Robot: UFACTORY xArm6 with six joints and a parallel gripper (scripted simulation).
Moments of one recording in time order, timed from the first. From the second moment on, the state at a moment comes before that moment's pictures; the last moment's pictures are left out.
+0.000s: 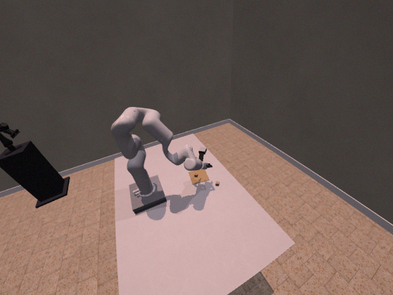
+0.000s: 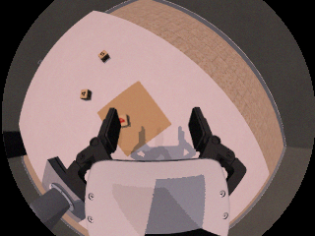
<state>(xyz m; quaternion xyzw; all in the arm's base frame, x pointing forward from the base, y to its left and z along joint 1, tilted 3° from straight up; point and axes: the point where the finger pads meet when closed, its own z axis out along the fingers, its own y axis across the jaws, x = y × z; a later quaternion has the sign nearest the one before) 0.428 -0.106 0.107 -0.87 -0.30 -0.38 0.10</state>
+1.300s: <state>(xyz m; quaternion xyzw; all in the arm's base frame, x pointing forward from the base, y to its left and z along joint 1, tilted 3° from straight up) 0.472 -0.216 0.099 -0.87 -0.30 -0.38 0.11</state>
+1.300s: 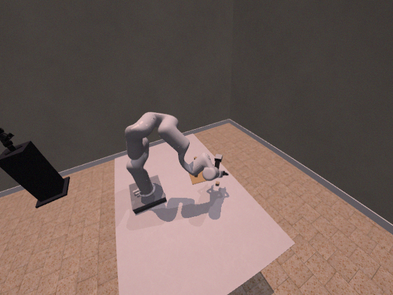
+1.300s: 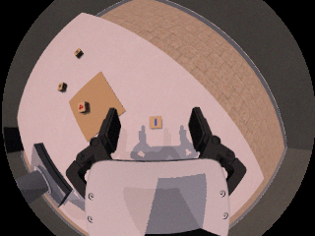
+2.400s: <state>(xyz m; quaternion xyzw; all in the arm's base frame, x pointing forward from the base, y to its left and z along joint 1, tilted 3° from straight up) 0.466 -0.195 0.096 -0.86 -0.37 -0.35 0.11</state>
